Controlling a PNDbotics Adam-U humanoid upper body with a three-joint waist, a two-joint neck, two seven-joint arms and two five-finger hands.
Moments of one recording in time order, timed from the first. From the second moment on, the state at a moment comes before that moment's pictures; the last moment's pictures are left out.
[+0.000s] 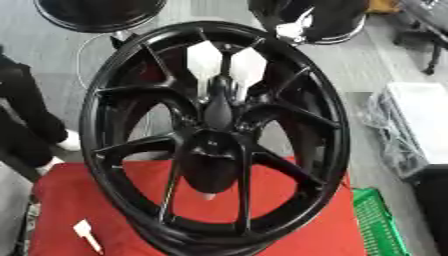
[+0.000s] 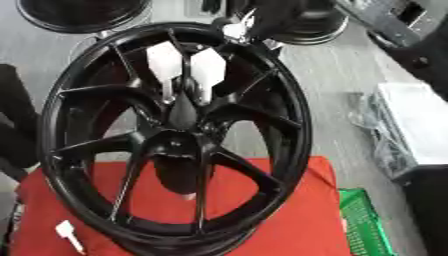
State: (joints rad) left arm -0.37 0.44 -0.09 -1.84 0.44 0.11 0.52; right arm -1.19 -0.79 0.67 -1.49 0.03 0.09 0.56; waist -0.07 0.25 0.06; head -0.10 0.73
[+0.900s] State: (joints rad) left arm -0.36 0.44 -0.08 -1.85 0.44 0.11 0.53; right arm -1.23 -0.67 0.66 -1.44 0.10 0.09 0.55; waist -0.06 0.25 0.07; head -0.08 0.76
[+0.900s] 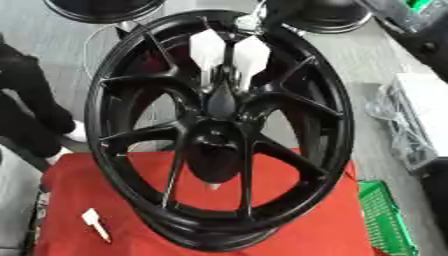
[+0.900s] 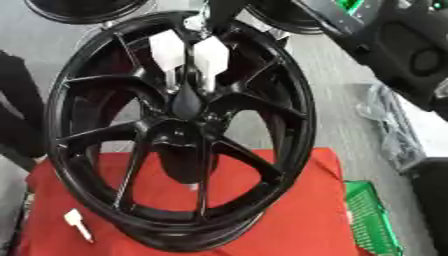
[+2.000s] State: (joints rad) left arm -0.36 0.44 -0.08 -1.84 0.45 0.11 0.52; right arm -1.20 -0.75 0.62 -1.52 0.05 -0.06 0.73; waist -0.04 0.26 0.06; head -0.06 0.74
